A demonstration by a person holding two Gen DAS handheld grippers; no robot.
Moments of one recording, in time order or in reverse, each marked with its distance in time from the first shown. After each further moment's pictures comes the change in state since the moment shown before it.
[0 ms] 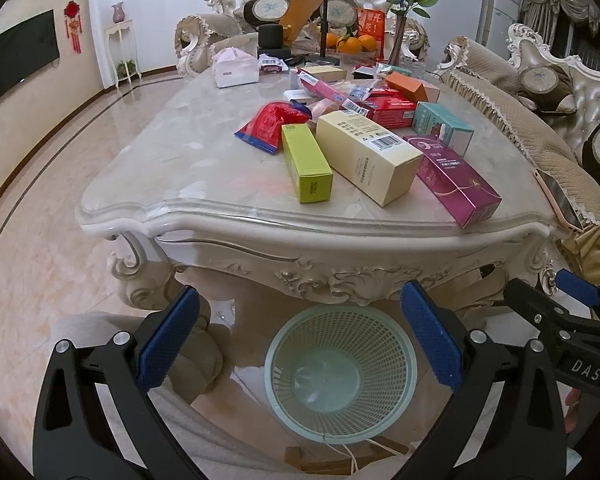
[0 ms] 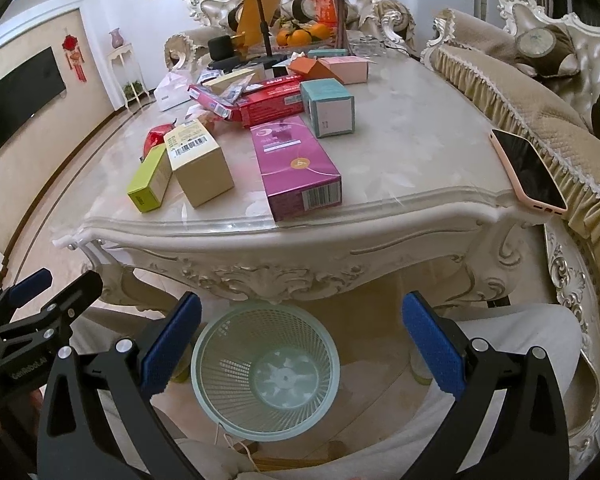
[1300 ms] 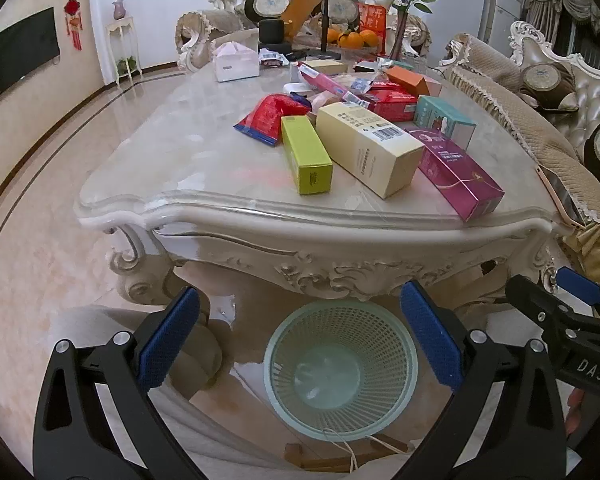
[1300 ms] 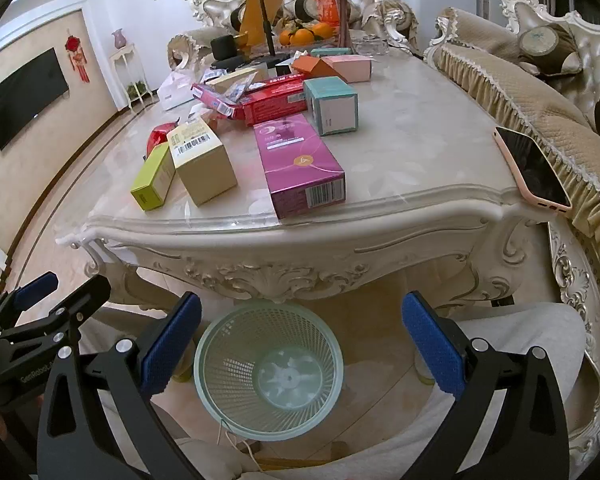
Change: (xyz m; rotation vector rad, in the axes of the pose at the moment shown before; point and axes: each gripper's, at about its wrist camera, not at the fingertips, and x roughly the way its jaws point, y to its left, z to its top) left arm 0.001 0.005 -0.007 -0.001 0.008 -0.006; right arm 0.001 0.001 -0.002 0.004 0.003 0.012
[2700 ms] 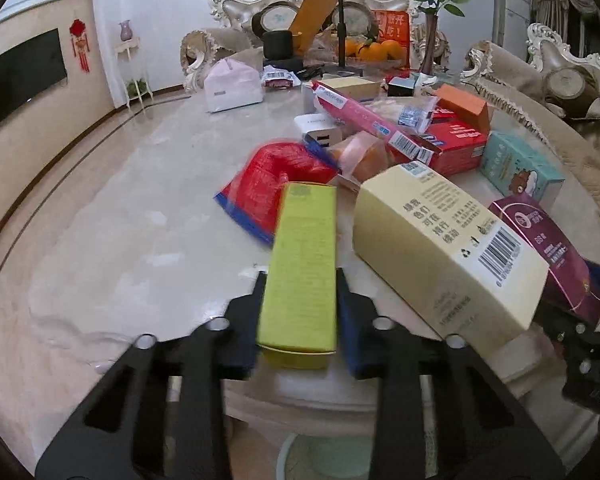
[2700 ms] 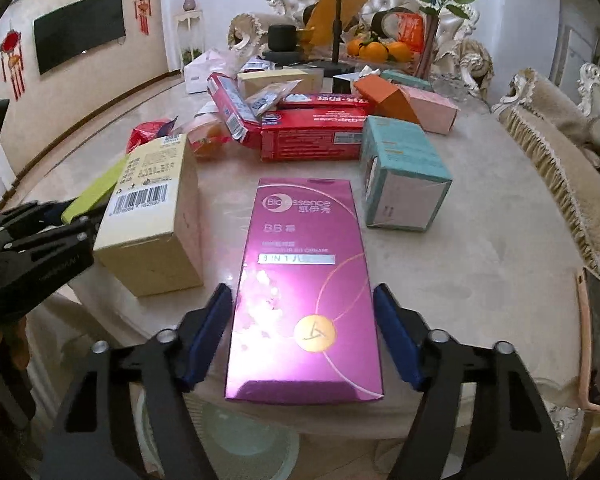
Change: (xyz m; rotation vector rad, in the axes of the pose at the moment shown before) left arm 0.114 -0.003 0.088 0.018 -0.071 0.092; right arm 0.097 0.004 0.085 -0.286 -0.021 0.100
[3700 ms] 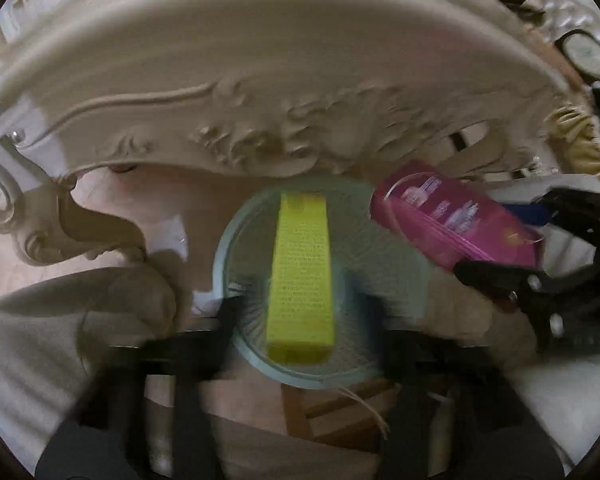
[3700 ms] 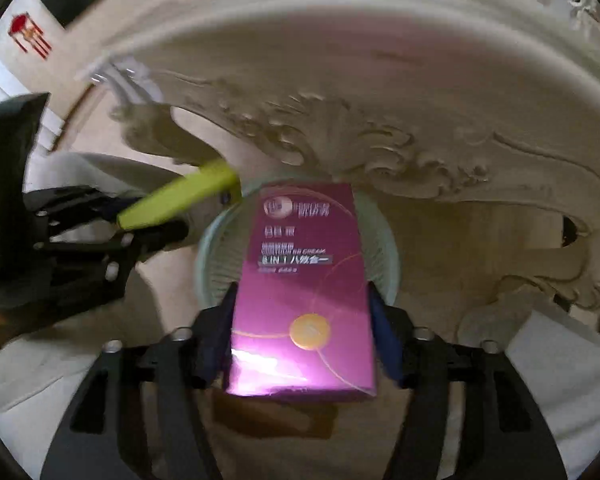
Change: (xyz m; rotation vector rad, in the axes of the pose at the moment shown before) left arm 0.018 -0.024 -0.149 0.170 0.462 -0.284; right arm 0.035 0.042 -0.126 -0.032 0.423 0.177
